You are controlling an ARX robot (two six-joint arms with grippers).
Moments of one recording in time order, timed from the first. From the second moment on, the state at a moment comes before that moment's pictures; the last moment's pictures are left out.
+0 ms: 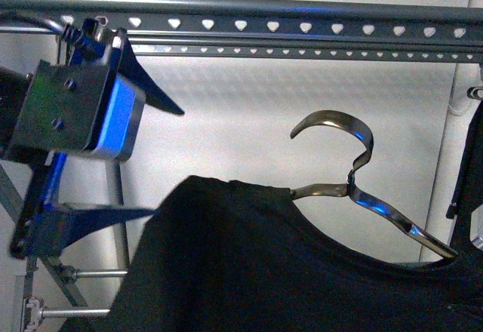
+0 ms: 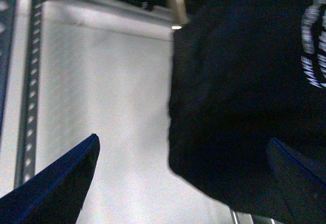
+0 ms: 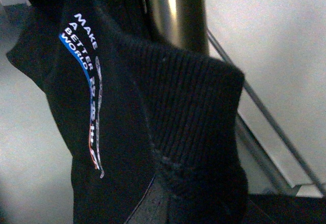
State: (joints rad) left arm -0.08 1.54 1.07 0.01 0.74 1.71; right arm -0.18 1.71 0.83 0.15 -0.71 -1.02
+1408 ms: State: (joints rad) left arm 0.00 0.74 0.10 0.63 0.00 0.00; right arm 0.20 1.98 1.68 -0.26 -0.23 0.11
